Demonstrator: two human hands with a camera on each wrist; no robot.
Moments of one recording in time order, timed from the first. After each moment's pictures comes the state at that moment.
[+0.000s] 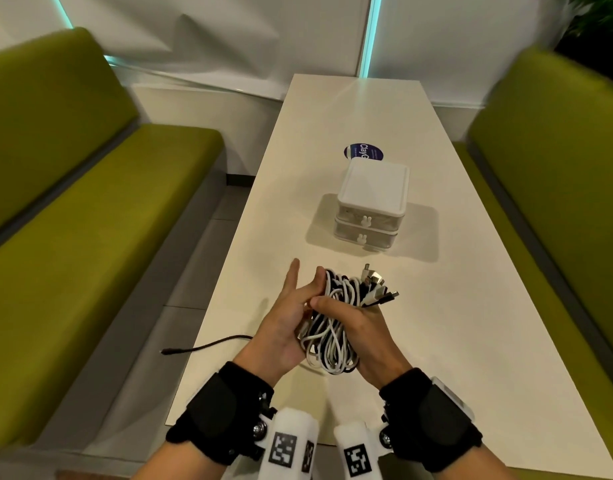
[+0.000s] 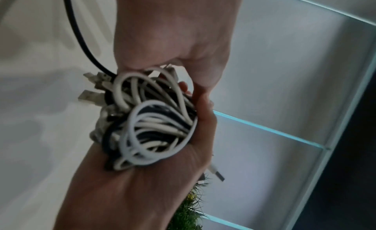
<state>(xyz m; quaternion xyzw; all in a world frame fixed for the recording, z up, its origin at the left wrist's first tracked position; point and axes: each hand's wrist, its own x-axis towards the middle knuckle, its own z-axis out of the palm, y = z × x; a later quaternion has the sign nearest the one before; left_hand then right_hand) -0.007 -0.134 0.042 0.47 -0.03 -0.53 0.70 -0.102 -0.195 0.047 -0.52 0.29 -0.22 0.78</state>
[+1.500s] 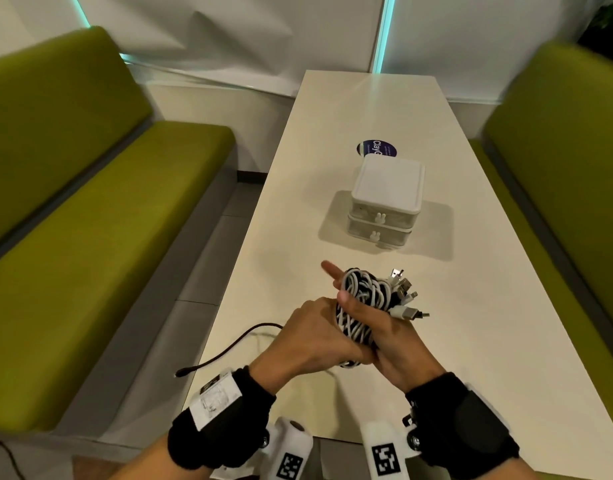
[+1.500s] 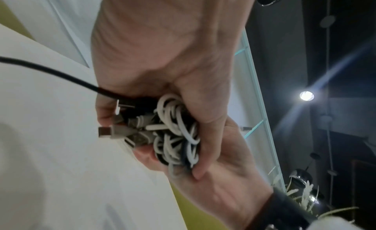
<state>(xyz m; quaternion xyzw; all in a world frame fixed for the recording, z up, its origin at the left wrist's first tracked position) -0.015 -0.119 0.042 0.76 -0.42 -0.36 0.34 -0.115 -0.198 0.048 -0.49 0.25 -0.17 0.82</state>
